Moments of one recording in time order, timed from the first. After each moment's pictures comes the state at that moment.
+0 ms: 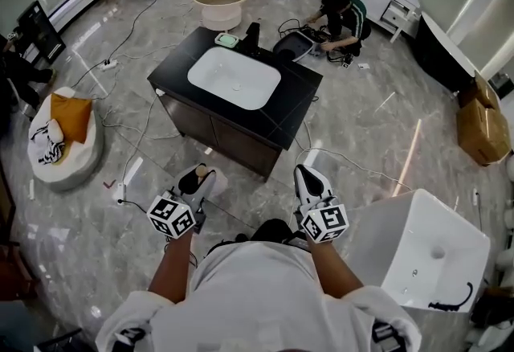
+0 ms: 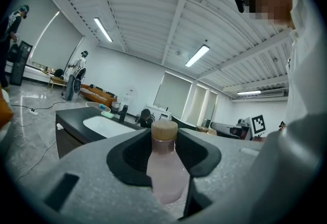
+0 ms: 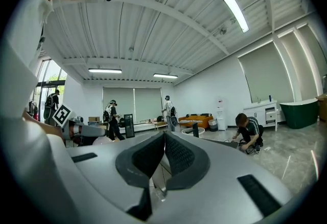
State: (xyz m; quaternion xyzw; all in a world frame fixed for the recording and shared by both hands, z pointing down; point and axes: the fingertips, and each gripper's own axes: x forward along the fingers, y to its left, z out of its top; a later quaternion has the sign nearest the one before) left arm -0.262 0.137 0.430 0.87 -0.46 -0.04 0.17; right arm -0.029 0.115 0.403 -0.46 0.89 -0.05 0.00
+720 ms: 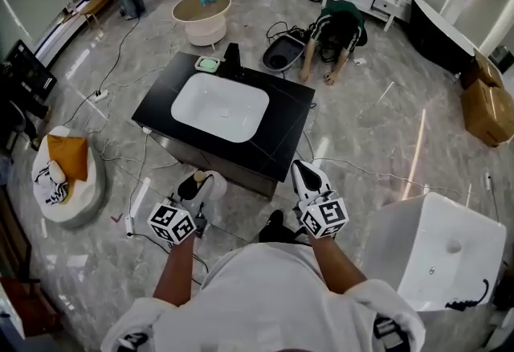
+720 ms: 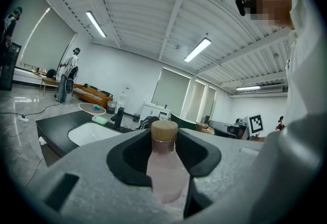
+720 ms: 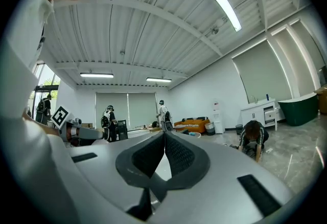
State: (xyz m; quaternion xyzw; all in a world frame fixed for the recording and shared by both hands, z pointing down) left arm -0.232 -0.020 0.421 0.88 -0.45 -0.02 0.16; right arm 0.001 -0.038 0.400 -0.48 0.88 -0.06 0.04
